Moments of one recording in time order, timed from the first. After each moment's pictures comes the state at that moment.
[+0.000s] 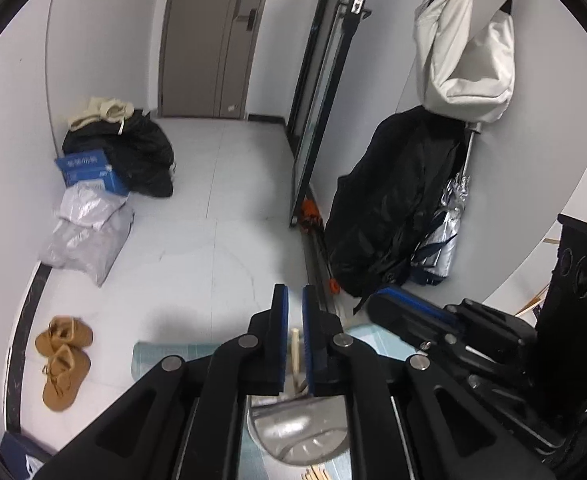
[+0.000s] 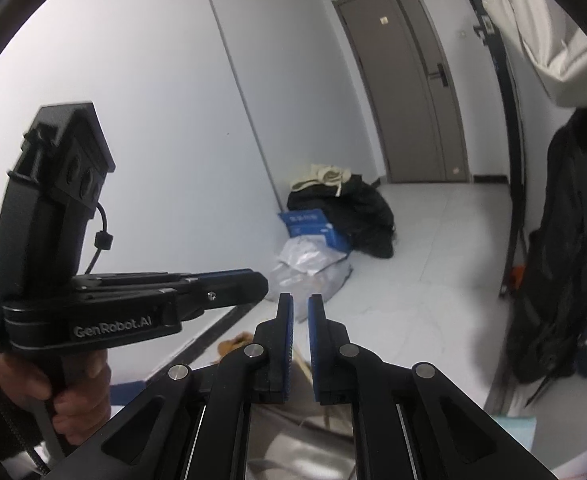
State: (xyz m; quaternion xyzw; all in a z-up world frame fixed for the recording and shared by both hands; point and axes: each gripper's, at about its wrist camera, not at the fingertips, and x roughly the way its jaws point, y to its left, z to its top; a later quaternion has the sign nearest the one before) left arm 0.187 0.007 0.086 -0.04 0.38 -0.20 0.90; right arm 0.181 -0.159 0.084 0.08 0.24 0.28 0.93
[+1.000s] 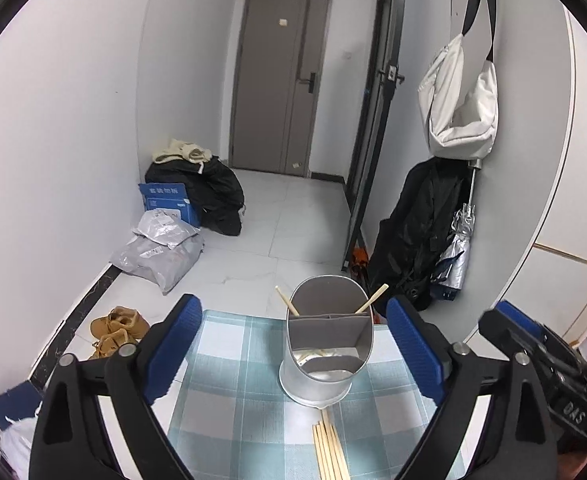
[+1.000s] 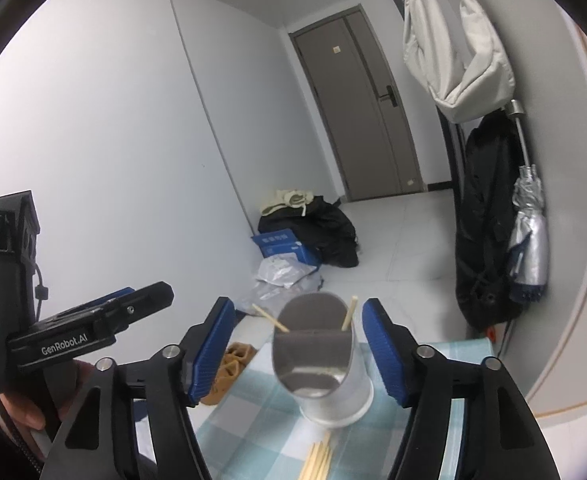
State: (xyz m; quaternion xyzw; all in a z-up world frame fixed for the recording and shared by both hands) left arm 0.039 0.025 0.102 -0.06 0.26 -0.08 0.96; right arm 0.032 -0.198 0.103 0.12 0.20 0.20 0.95
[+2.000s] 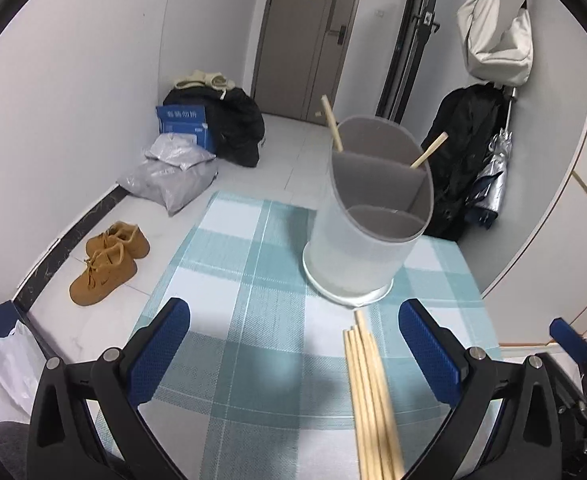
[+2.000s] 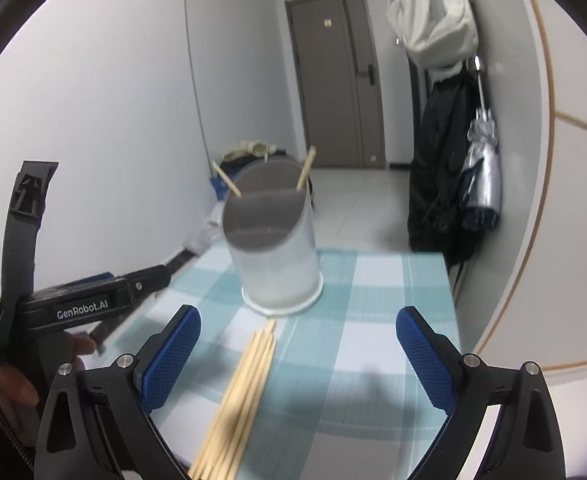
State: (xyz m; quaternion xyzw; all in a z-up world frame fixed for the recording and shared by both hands) left arm 0.026 0.034 -0.034 -0.09 0.35 -0.05 0.93; right arm -0.027 -0.186 -0.017 0.03 0.26 0.13 0.96
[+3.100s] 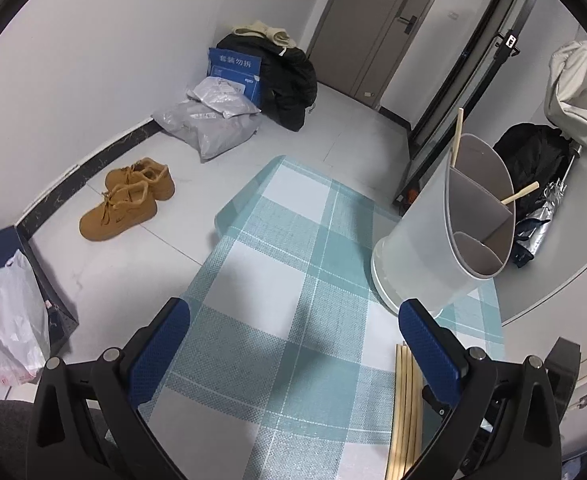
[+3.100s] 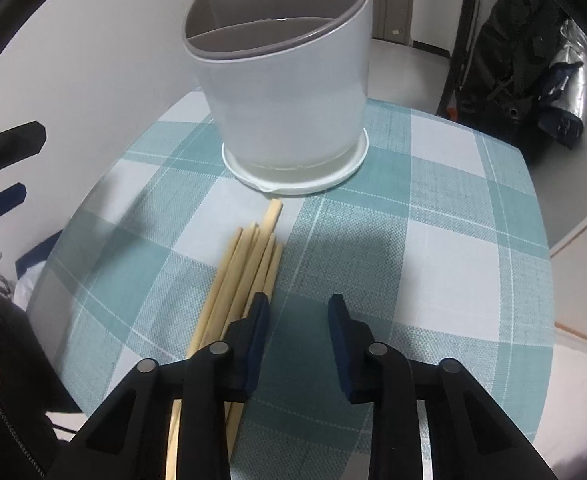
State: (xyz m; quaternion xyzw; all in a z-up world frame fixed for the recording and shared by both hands) left arm 0.056 0.091 -0.050 -0.19 0.41 0.00 0.89; right arm 0.062 -0.130 -0.112 -0.04 0.49 0.14 0.86
